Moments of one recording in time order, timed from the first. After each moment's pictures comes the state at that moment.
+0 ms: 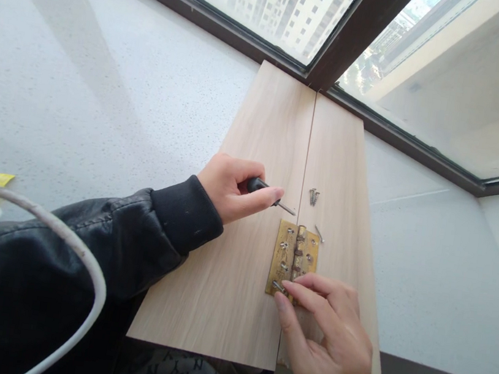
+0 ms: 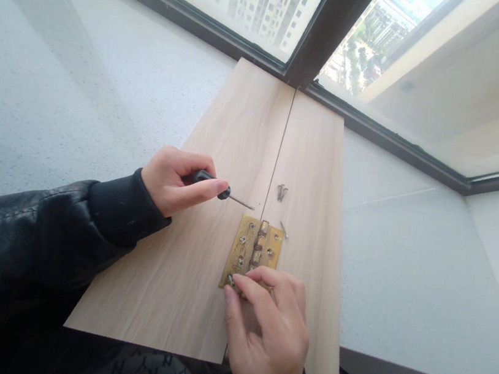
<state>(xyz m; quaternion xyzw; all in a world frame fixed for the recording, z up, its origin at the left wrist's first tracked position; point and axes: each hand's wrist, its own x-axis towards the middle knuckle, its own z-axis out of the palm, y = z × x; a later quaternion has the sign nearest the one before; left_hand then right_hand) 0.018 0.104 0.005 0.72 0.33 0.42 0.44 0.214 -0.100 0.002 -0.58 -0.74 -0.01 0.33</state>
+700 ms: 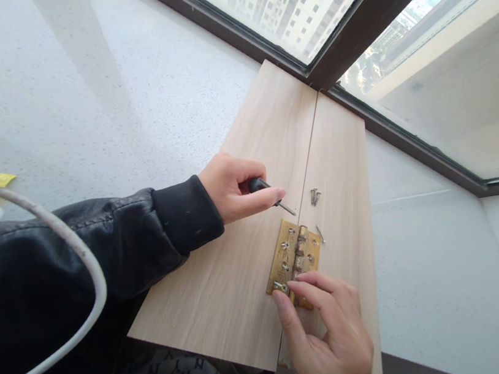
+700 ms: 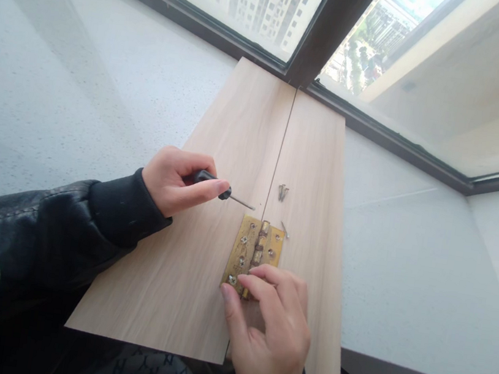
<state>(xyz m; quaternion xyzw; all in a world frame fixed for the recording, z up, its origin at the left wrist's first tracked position) 0.022 0.105 -0.017 0.70 0.33 0.46 0.43 0.215 -0.098 -0.001 -0.59 -0.73 -0.02 0.34</state>
